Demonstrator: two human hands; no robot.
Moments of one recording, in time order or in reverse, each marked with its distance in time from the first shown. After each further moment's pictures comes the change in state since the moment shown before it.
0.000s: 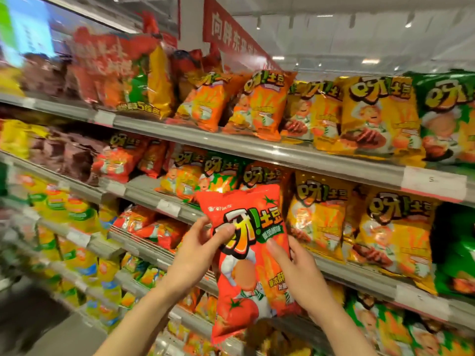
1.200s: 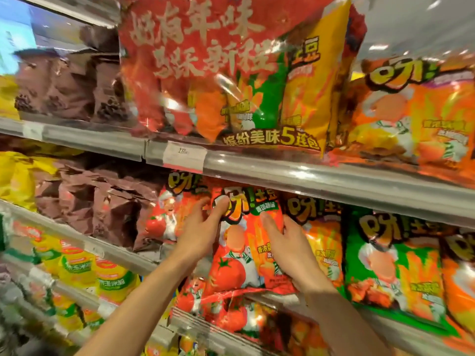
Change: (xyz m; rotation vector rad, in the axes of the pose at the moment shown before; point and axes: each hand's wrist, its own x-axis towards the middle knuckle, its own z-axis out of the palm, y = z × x) left_hand 0.349 -0.049 -0.364 0.284 0.131 0.020; right_hand 0.361 -0.036 0.359 -0.229 0.218 0.035
